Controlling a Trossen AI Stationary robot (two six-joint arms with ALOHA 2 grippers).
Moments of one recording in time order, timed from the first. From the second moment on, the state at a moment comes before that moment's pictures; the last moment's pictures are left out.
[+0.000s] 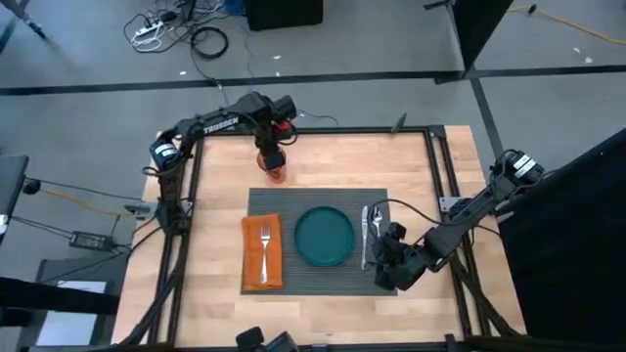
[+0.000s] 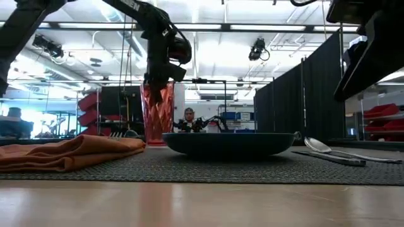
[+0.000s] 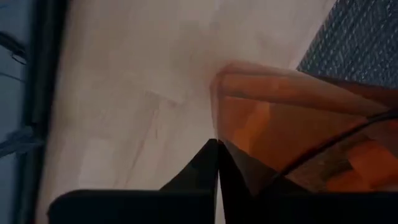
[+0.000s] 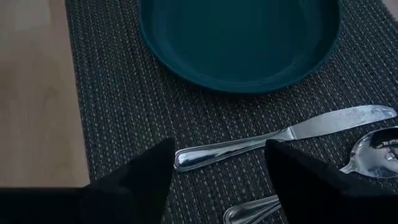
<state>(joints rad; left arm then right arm) 0.61 1.93 1.70 -1.29 0.02 0.22 0.68 1.42 0.82 -0.47 0.58 0.89</state>
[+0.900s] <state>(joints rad) 0.60 1.96 1.94 -1.49 0.00 0.20 0.68 1.42 0.82 -0.48 0.57 0.87</state>
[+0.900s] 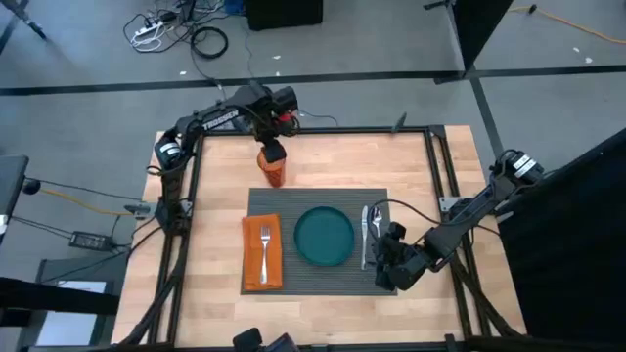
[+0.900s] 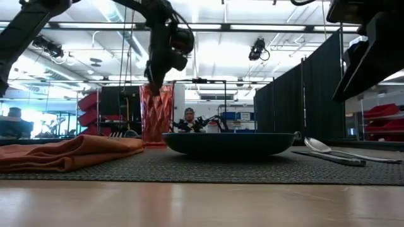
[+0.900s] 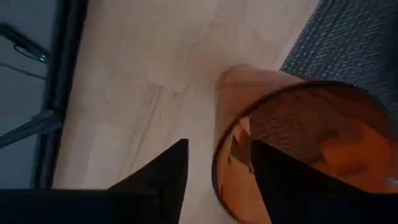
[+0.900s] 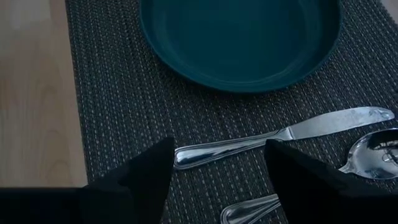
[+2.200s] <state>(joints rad) 0.02 1.46 1.66 -1.47 -0.41 -0.31 0.33 1.34 0.83 -0.20 0.31 0.19</state>
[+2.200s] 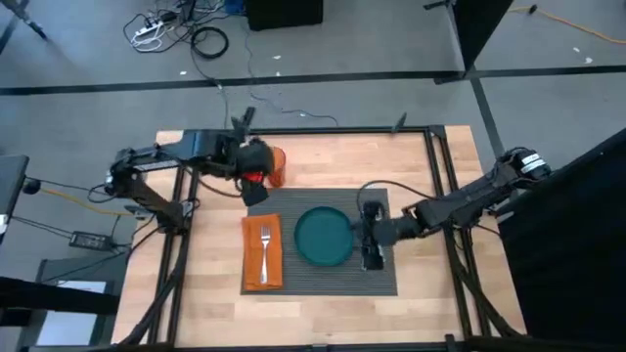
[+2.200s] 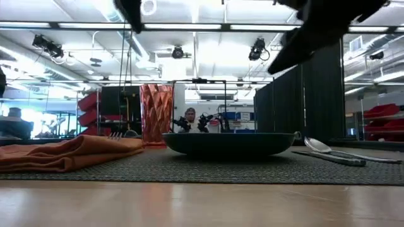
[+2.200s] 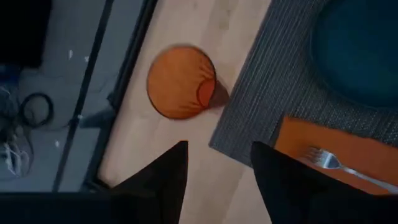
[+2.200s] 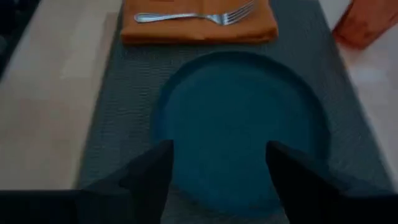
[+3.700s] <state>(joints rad) -0.18 1.25 1.09 -1.12 -0.44 -0.55 -0.27 2.06 1.69 -0.32 -0.04 -0.52</state>
